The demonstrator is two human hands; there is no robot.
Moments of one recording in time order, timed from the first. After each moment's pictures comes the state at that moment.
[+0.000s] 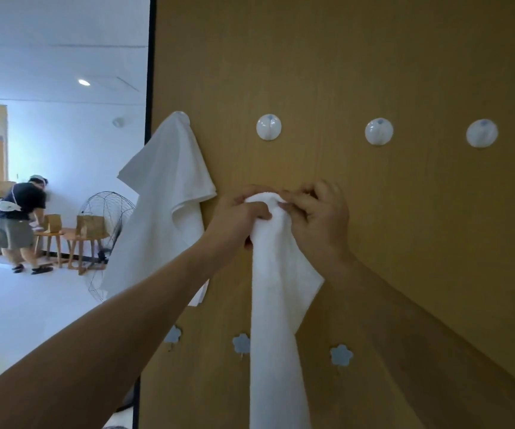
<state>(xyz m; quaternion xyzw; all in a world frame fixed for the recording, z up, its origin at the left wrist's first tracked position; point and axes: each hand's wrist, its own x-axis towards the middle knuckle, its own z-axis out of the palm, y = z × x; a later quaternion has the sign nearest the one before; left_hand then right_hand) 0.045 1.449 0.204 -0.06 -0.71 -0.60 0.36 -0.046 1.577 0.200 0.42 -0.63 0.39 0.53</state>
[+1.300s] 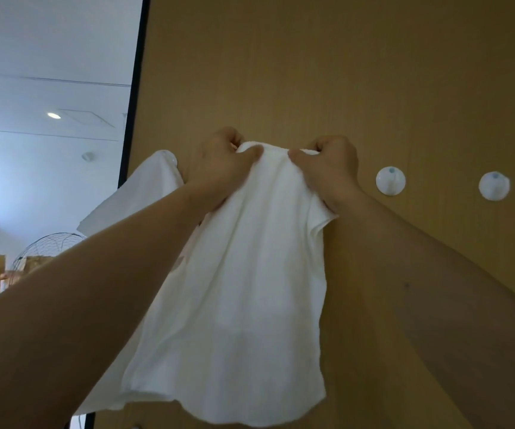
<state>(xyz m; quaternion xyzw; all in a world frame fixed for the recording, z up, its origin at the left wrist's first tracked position) -0.038 1.359 0.358 0.01 -0.72 -0.33 0.61 -0.108 1.527 0.372 0.30 -0.70 0.49 0.43</state>
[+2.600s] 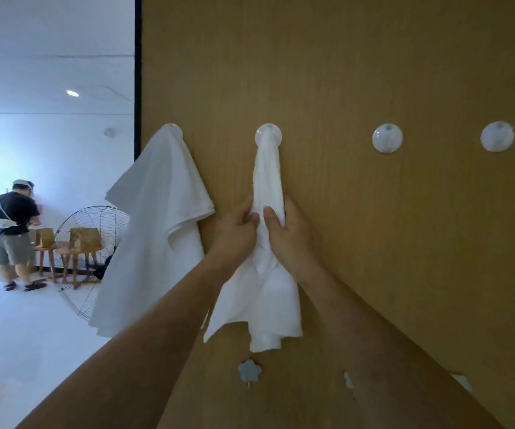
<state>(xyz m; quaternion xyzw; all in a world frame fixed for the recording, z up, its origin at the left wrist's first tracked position) -0.028 1.401 0.203 0.00 -0.75 -0.51 0.42 -0.080 1.502 0.208 0.37 -0.69 0.59 0.20</state>
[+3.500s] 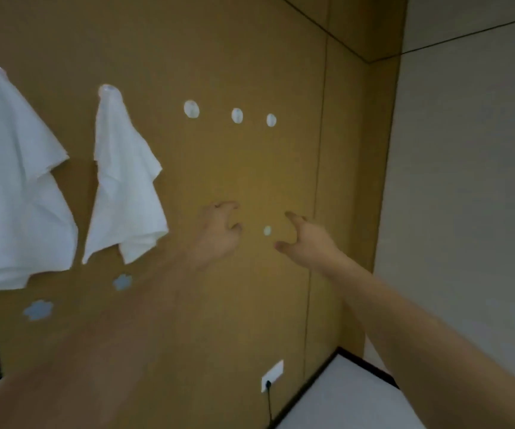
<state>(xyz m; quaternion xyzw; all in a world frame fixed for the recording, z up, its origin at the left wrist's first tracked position) 0.163 1.527 0.119 -0.29 -0.87 -0.33 0.25 0.253 1.721 0.108 -0.08 -0.95 0.20 0.24</state>
